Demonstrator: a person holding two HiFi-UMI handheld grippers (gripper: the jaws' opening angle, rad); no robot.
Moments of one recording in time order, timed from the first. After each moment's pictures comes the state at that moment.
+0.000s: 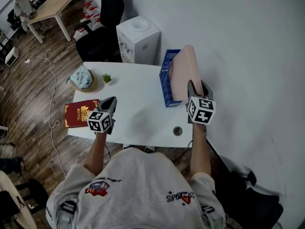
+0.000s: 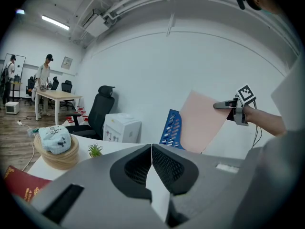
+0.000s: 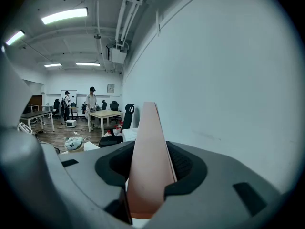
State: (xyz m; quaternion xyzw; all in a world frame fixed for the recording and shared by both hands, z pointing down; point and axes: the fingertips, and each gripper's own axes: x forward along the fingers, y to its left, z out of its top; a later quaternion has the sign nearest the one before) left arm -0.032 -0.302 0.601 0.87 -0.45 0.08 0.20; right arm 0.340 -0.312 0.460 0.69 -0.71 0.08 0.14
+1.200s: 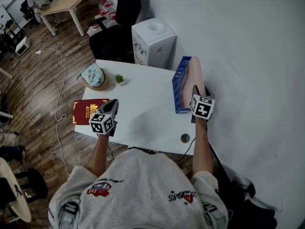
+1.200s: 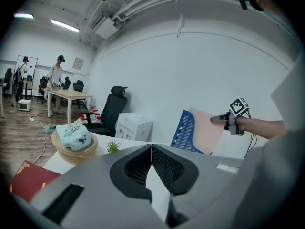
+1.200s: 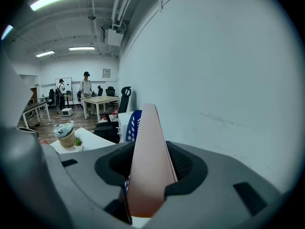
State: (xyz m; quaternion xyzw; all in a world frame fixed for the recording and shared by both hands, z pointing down) left arm -0.089 -0.308 0.614 0.84 -0.50 0.08 0.22; right arm 0.335 -0.373 0.551 0.69 -0.68 0.14 0.21
